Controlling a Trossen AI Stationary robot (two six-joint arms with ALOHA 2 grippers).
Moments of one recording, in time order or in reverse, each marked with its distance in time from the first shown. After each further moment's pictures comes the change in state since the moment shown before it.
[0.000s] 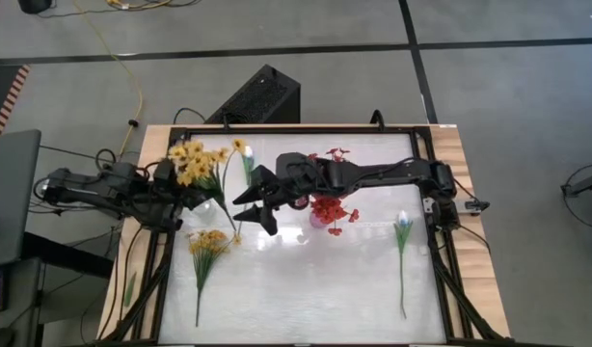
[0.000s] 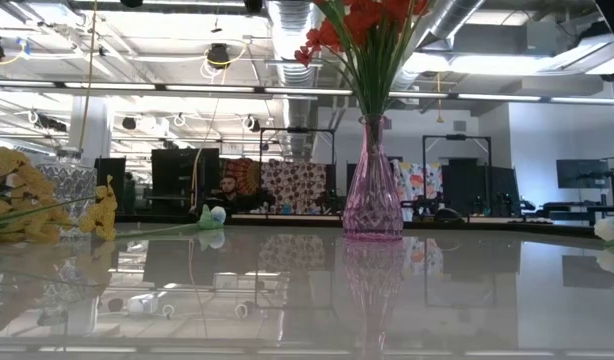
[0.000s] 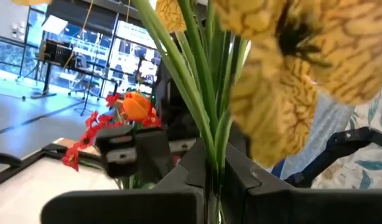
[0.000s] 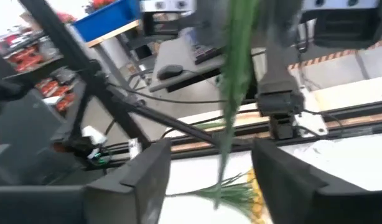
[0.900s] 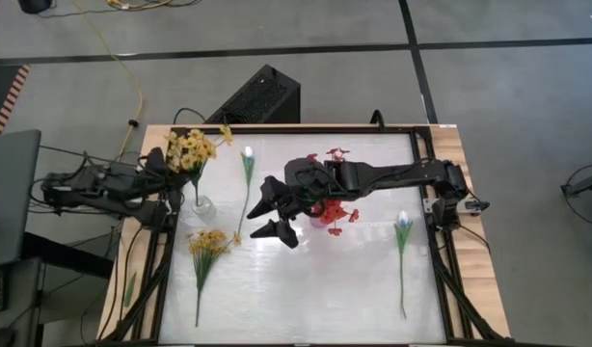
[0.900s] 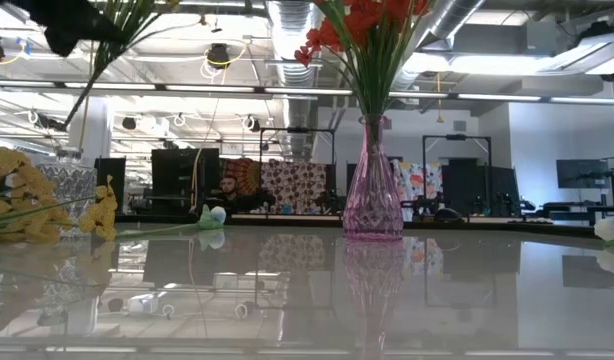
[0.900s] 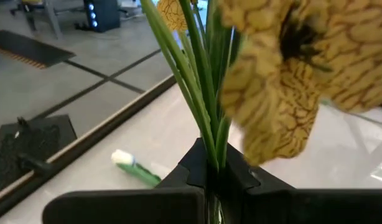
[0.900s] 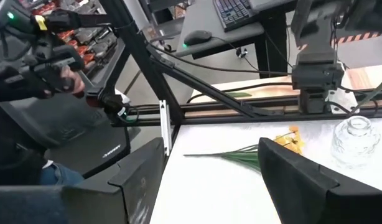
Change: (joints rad) left arm 0.000 -0.174 0.143 -0.934 -0.486 -0.040; right arm 0.055 -0.076 0.001 -0.194 -0.053 -0.081
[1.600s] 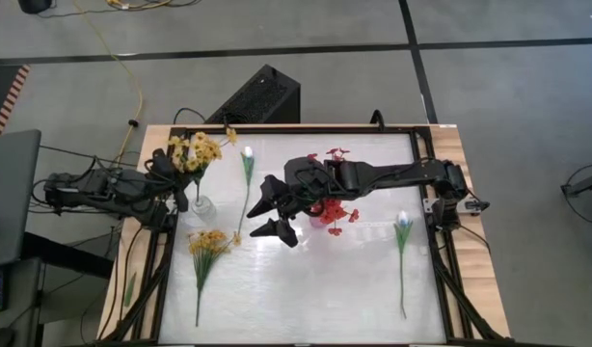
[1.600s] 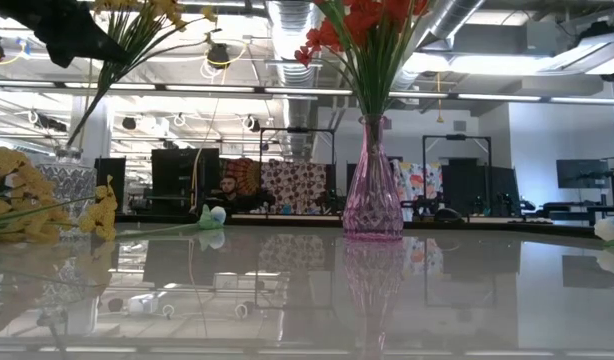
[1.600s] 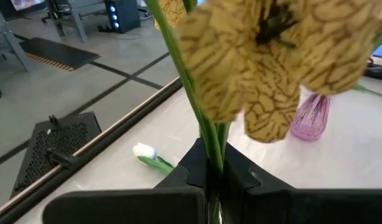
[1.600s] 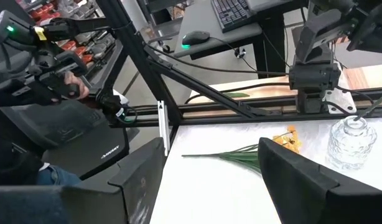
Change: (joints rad) left arm 0.000 0.000 -0.067 0.021 -0.088 0.042; right arm -0.002 0.000 0.000 0.000 0.000 0.000
